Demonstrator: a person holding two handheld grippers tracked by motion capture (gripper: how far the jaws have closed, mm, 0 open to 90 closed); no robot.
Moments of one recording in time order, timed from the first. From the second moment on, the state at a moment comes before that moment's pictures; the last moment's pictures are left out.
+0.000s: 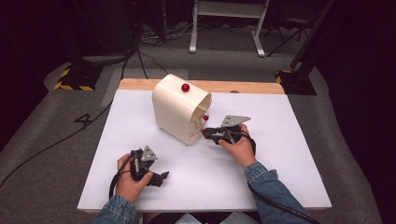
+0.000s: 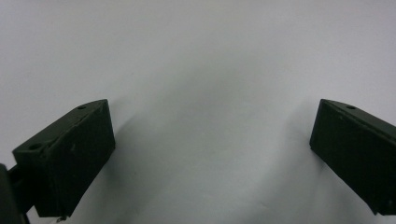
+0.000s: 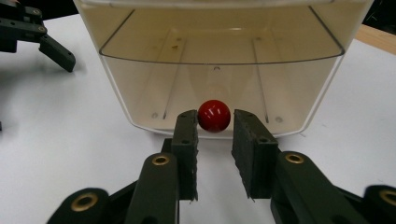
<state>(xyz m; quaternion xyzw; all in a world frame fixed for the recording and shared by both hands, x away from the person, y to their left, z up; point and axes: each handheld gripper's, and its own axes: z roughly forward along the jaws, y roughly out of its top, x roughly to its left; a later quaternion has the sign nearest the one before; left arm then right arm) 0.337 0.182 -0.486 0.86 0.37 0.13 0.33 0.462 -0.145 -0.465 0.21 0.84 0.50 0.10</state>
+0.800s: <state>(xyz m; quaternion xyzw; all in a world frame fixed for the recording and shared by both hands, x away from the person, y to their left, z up) 0.337 0.182 -0.486 0.86 0.37 0.13 0.33 0.446 -0.162 -0.458 0.22 0.84 0.49 0.11</state>
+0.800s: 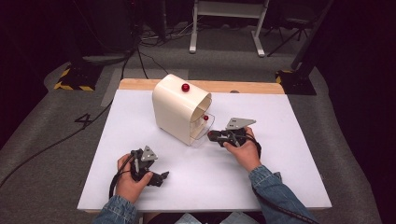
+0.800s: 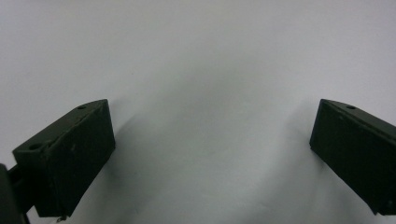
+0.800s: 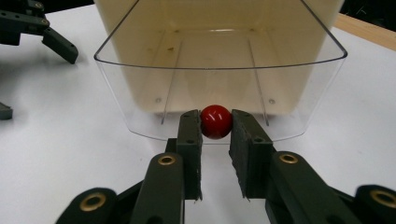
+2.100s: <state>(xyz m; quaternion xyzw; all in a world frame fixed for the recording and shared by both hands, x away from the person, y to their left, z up) 0.338 0.181 -0.486 0.86 0.37 0.12 0.33 0.414 -0.218 -0.469 0.24 0.84 0.47 0.11</state>
